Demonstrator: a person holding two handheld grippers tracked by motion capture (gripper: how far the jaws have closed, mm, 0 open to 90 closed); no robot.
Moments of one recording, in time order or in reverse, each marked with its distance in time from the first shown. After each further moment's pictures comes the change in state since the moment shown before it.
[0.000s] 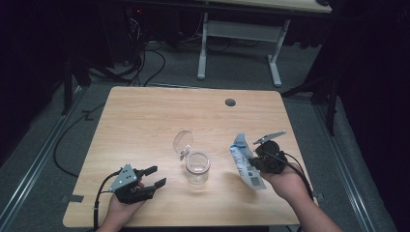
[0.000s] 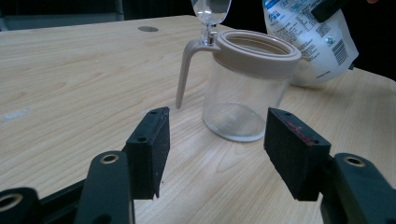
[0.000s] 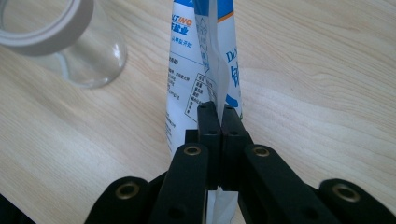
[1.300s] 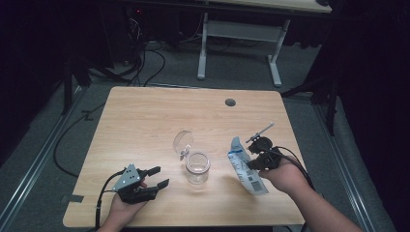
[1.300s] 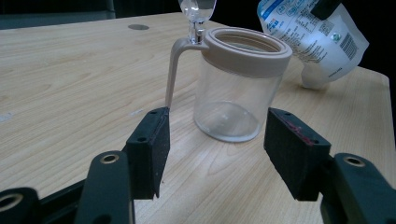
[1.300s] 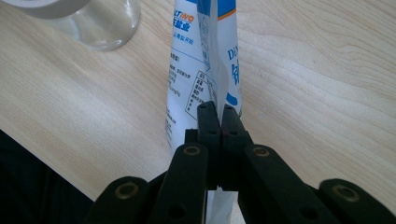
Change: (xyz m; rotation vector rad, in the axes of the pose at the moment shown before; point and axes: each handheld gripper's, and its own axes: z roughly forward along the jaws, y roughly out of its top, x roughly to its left) left arm -0.003 -0.003 0.004 0.022 -0.022 0.004; right arm 0.008 0.022 -0.002 0.217 0.033 -0.039
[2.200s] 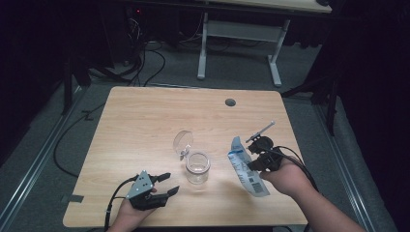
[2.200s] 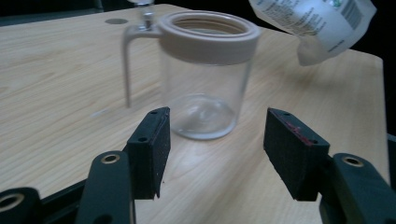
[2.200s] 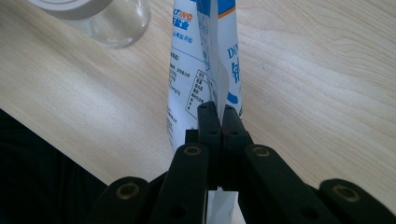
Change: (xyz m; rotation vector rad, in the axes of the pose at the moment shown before) left arm -0.025 -0.029 0.013 0.041 -0.025 0.051; right arm 0.013 0.001 -0.019 0.018 -0.016 0.018
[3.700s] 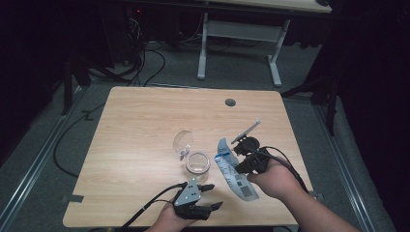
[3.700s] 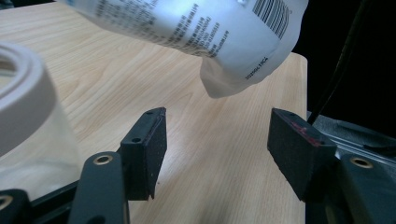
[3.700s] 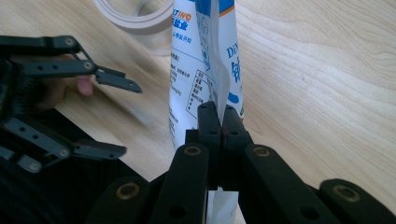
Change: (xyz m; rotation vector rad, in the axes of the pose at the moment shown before) left arm -0.079 -0.043 0.073 0.137 -0.177 -0.016; right arm 0.040 0.017 -0.013 0.026 0.040 -0.030
